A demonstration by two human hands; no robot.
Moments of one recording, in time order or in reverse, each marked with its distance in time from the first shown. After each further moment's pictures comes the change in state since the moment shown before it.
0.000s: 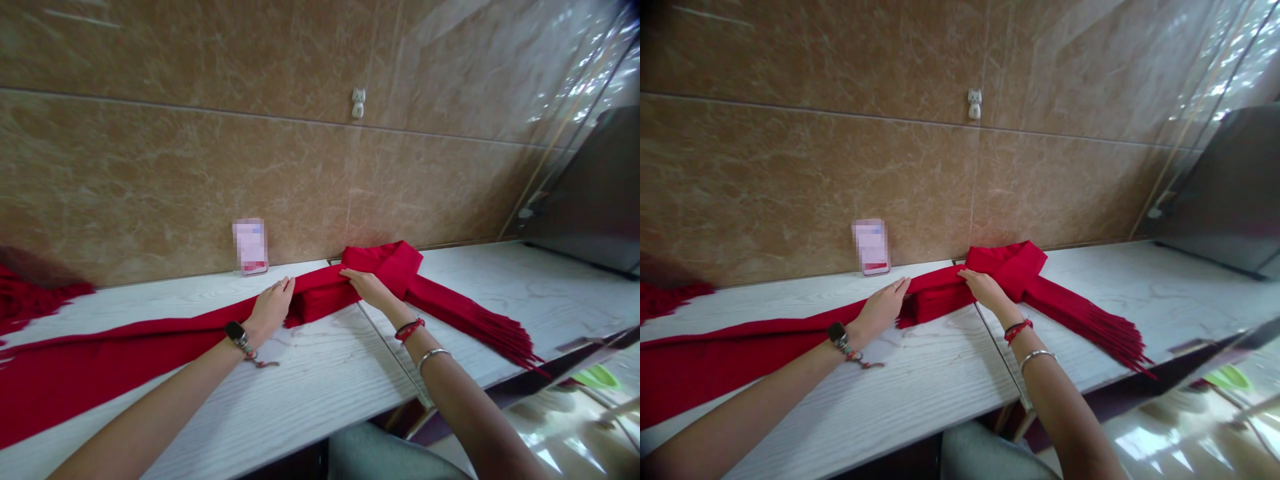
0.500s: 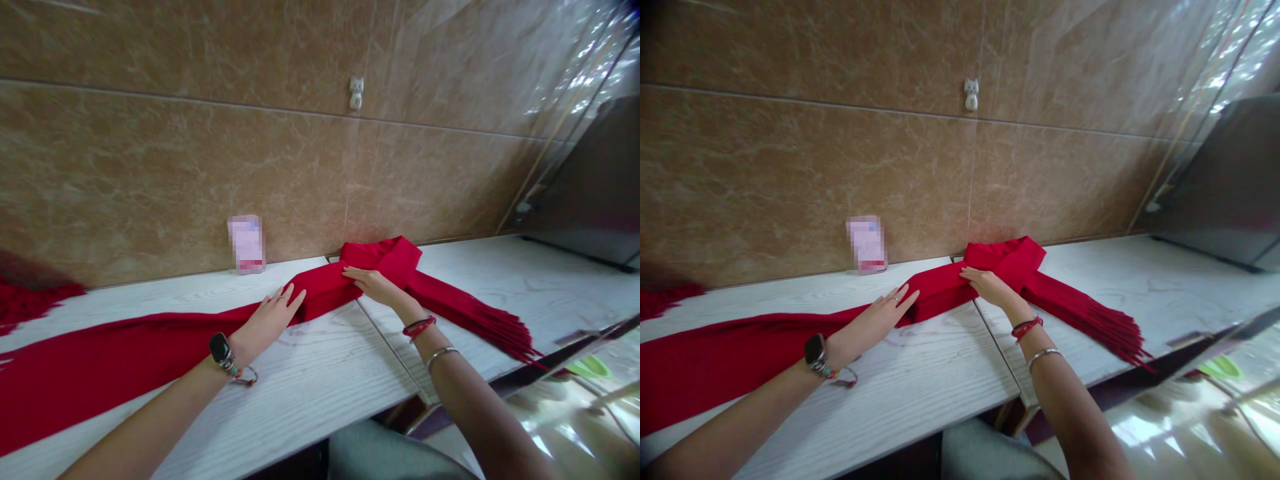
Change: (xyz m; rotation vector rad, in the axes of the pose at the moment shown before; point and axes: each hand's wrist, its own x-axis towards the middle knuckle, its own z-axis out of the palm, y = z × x) left_hand -0.027 0.008 -0.018 0.060 -0.127 0.201; right_hand -0.008 0.007 -0.018 0.134 -0.094 -0.010
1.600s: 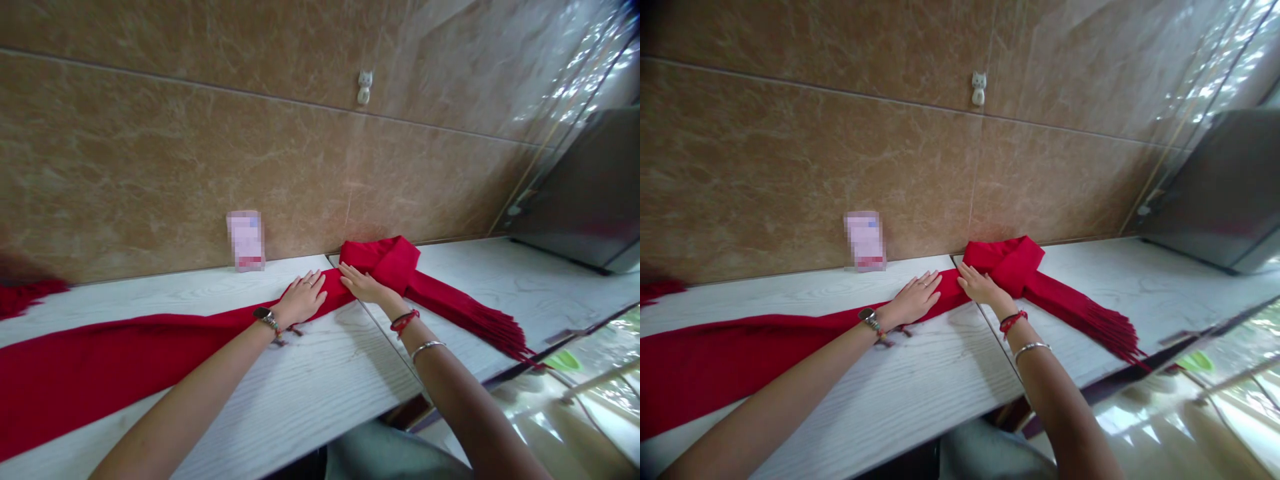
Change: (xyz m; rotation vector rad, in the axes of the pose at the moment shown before) left_hand 0.072 0.011 0.029 -0.356 -0.025 0.015; right_hand 0.009 -0.003 0.031 -0.364 -0.290 0.141
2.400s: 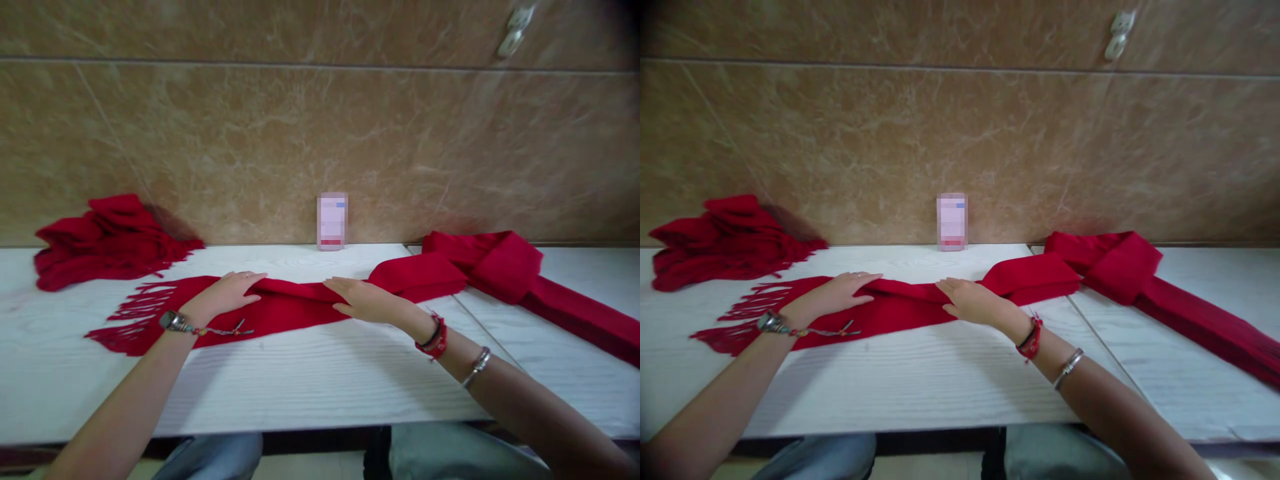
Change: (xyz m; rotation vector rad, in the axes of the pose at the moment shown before) left_hand -0.240 -0.172 -0.071 0.159 -0.158 -0.353; right_hand 0.036 -0.209 -0.048 0.190 -0.002 -0.498
